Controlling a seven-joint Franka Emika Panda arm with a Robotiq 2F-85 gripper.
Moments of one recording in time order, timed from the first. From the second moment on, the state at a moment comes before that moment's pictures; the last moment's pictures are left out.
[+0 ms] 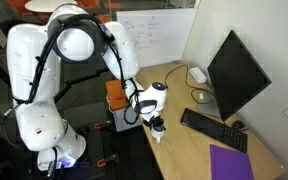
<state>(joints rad) 0.37 0.41 -0.33 -2.48 -0.03 2.83 2.01</state>
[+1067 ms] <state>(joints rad) 0.37 0.42 -0.27 -2.48 0.01 2.88 2.05</state>
